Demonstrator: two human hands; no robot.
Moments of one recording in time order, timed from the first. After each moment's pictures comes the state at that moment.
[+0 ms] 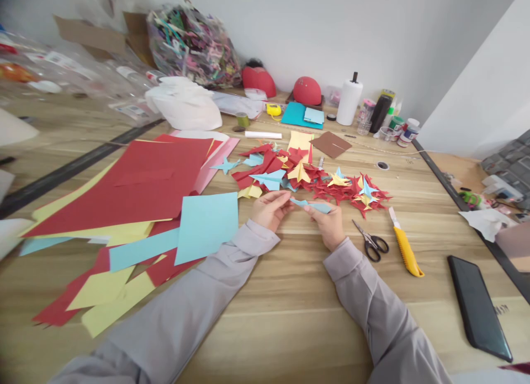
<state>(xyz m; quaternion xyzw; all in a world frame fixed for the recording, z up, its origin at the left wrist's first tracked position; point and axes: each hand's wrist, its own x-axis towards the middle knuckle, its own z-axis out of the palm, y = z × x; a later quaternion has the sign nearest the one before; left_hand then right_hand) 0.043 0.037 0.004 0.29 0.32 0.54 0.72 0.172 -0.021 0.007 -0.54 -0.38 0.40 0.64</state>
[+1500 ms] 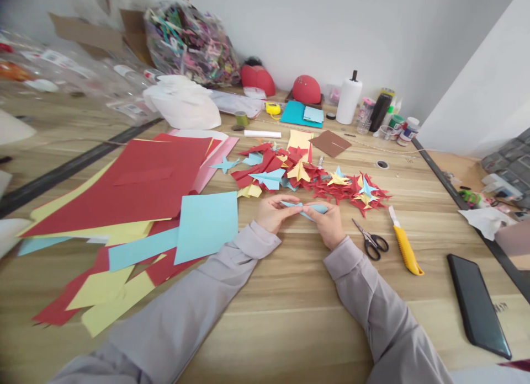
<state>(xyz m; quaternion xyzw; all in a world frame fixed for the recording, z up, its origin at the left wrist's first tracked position) 0.046 0.035 -0.004 0.46 0.35 0.49 0.65 0.176 -0.022 0.006 -0.51 -0.42 0.42 0.62</state>
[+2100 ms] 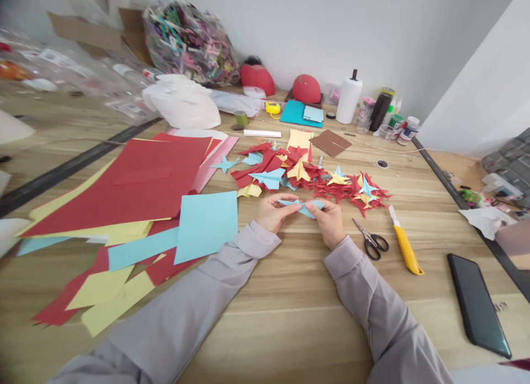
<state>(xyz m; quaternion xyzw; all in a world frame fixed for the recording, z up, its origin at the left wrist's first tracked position) 0.047 0.035 -0.005 0.43 0.33 0.51 0.67 0.172 -0.022 0.011 -0.51 -0.39 0.43 0.63</state>
